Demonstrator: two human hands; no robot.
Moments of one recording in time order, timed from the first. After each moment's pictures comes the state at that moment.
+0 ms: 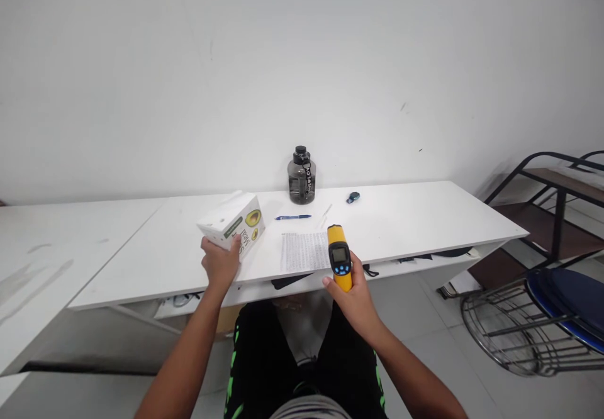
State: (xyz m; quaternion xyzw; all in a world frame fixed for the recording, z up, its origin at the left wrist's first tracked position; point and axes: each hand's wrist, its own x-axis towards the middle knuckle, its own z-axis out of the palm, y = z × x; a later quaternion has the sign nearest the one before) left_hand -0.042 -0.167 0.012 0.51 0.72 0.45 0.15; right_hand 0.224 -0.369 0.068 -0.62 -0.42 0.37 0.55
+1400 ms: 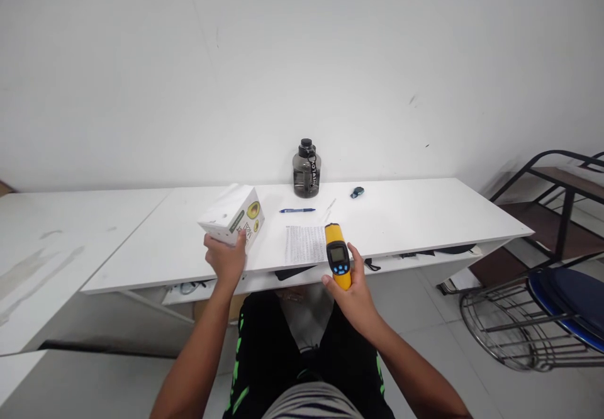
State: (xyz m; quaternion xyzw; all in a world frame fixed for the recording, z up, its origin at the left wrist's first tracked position) left_hand -0.036 -0.180 0.004 0.49 0.72 0.48 0.09; right_hand 0.212 -0.375 0.069 -0.60 -0.40 0.41 0.56
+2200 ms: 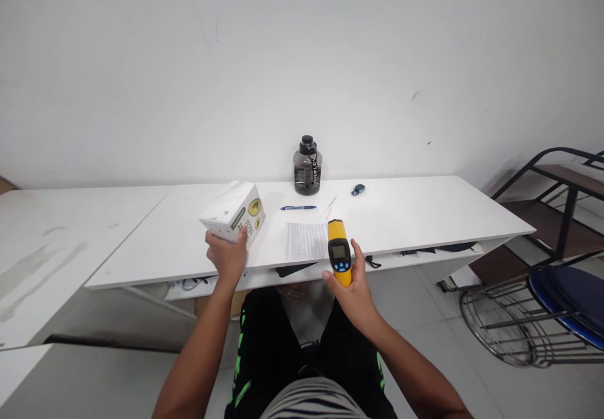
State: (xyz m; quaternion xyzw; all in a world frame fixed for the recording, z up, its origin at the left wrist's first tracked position) left_hand -0.036 -0.179 0.002 0.49 0.72 0.49 0.09; right_hand 0.208 -0.377 0.073 -0.60 -0.39 0.40 0.57
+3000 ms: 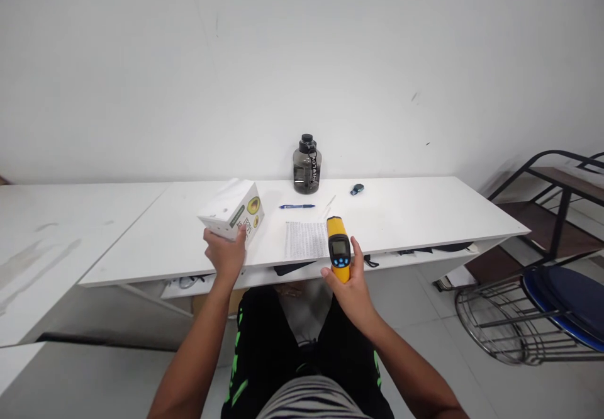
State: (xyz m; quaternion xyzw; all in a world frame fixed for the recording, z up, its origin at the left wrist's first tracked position) left_hand -0.033 -0.186 0.010 0.48 0.73 0.47 0.12; right_hand 0.207 -0.373 0.063 -0.59 -0.40 0.40 0.58
